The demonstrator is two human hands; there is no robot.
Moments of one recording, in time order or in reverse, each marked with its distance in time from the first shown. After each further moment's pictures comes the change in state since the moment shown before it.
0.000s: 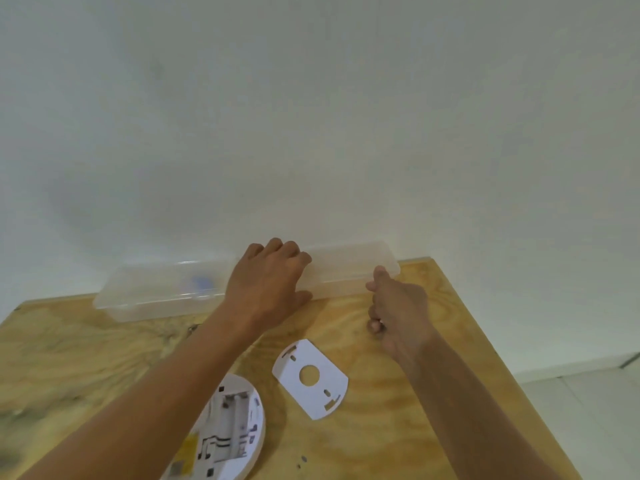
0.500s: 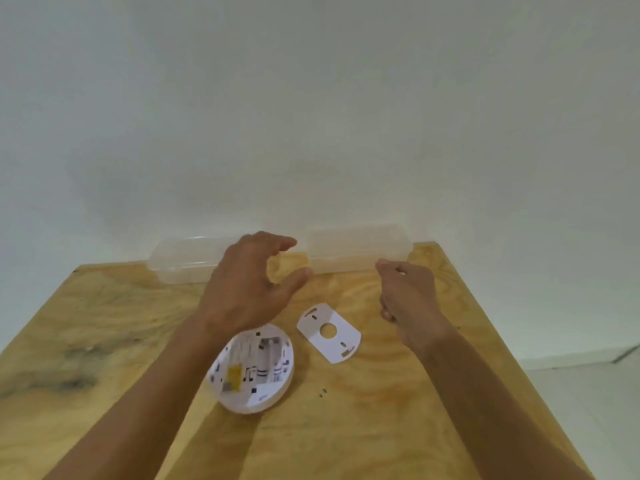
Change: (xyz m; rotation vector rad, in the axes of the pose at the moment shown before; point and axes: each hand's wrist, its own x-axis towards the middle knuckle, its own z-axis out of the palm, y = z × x) left_hand -0.097 -0.010 -0.051 -0.590 0.221 -0.226; right_hand -0.055 0.006 -0.011 -0.210 -0.070 -0.189
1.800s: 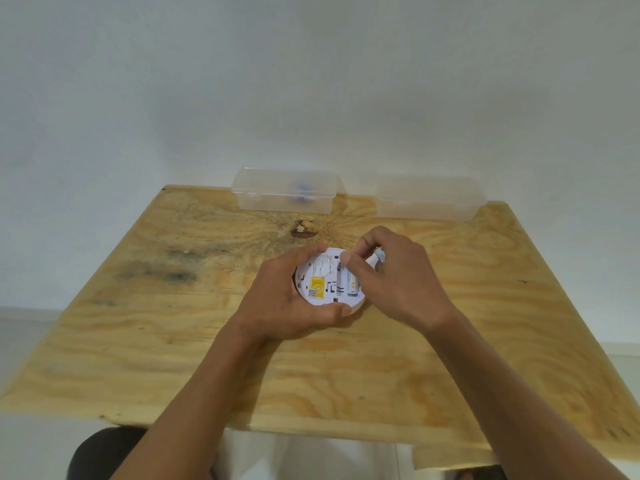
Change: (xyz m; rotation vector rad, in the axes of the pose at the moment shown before) left_hand -0.113 -0.061 0.006 -0.415 -0.087 -0.172; right_hand -0.094 0.021 0.057 -0.624 -0.354 -0.586
